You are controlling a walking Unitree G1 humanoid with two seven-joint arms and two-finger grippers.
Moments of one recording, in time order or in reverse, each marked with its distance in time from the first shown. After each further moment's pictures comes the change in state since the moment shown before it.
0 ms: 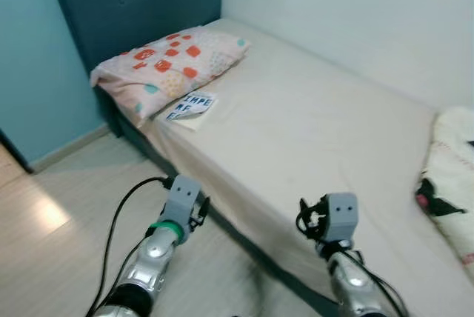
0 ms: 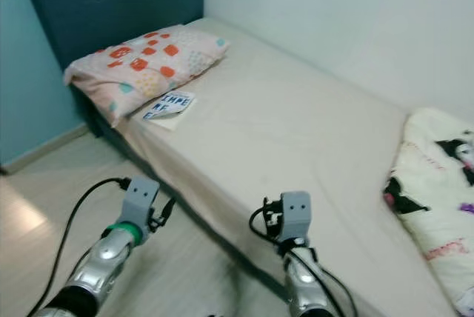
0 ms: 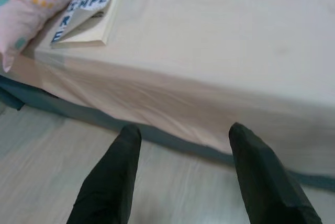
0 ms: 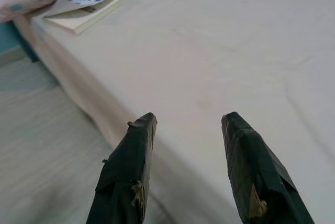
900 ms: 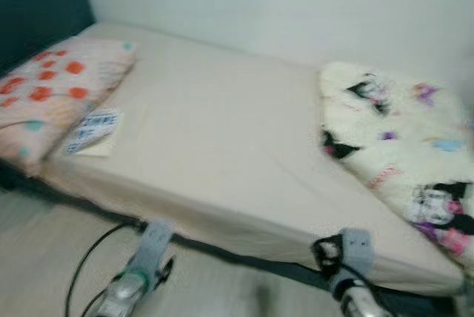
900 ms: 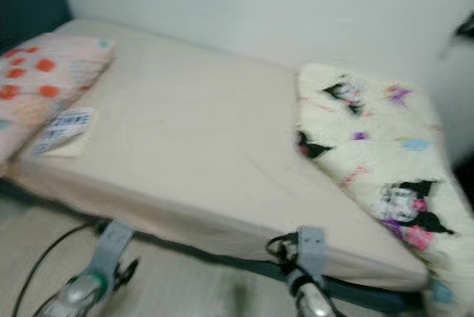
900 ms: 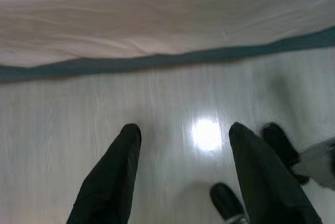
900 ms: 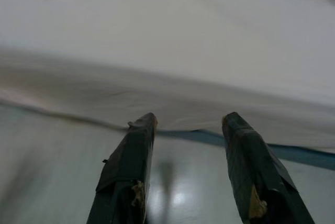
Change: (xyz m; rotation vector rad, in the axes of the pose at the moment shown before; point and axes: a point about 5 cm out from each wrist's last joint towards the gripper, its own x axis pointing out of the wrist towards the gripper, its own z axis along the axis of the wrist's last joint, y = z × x) left arm -0.050 0.020 -0.096 0.001 0.457 0.023; right arm -0.038 -0.016 -0.055 0.057 0.287 -0.086
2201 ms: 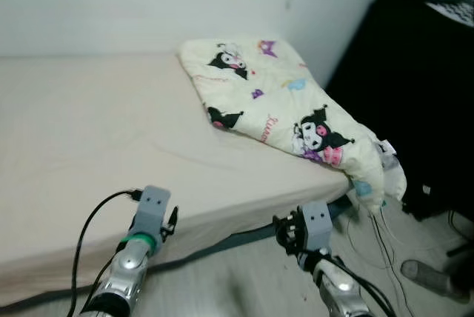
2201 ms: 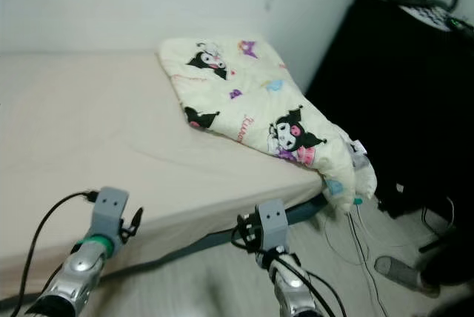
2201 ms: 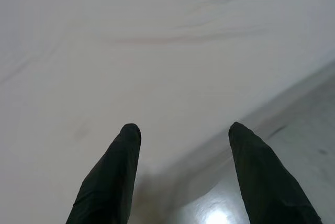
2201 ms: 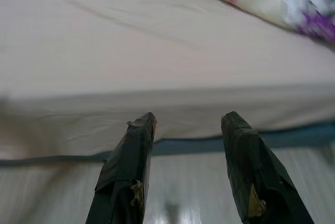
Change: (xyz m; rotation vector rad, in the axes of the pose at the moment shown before) left arm 0.004 0.010 0.075 -0.075 -0.355 0.120; right arm 0.019 0.037 0.039 -0.109 -0.141 0.274
